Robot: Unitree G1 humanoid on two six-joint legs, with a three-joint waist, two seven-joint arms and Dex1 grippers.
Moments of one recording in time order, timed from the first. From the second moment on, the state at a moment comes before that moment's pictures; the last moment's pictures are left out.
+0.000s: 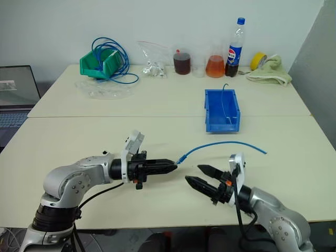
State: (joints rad) left arm -0.38 0.56 0.00 -0.28 -0.80 1.02 -0.99; right arm 0.03 -0.38 -0.04 -0.55 0.95 0.78 0.58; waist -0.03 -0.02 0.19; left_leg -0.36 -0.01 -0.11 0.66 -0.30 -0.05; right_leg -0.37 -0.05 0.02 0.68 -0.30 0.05
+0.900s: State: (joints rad) left arm -0.38 0.57 -0.01 -0.30 -0.91 1.08 -0.98; right arm -0.10 -0.33 -0.02 -0.48 1.03 0.81 0.57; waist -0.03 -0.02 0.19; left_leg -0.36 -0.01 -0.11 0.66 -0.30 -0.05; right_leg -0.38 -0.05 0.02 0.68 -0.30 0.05
